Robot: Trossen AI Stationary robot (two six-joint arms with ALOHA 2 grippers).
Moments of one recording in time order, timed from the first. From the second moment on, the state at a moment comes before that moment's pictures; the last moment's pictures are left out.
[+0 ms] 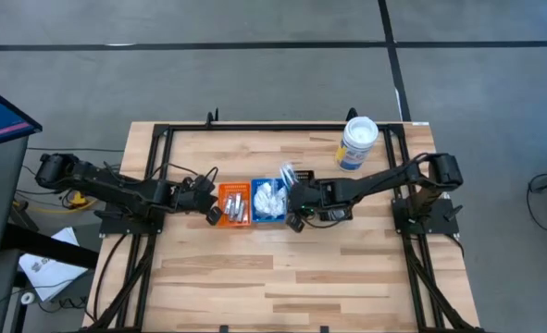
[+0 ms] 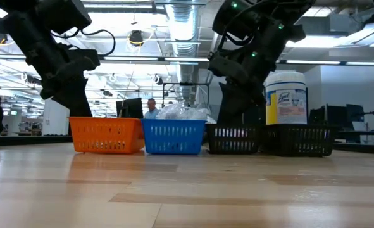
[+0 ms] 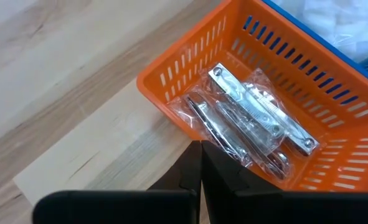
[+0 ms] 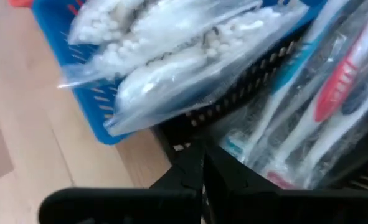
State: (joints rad) left arm -0.11 1.07 0.47 -0.45 -0.47 -0.79; right arm 0.06 1.73 1.02 -0.32 0.20 0.55
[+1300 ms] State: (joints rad) left arm -0.11 1.07 0.48 -0.44 -0.48 -0.74; right arm 0.21 1.47 1.04 -0.67 0.45 0.74
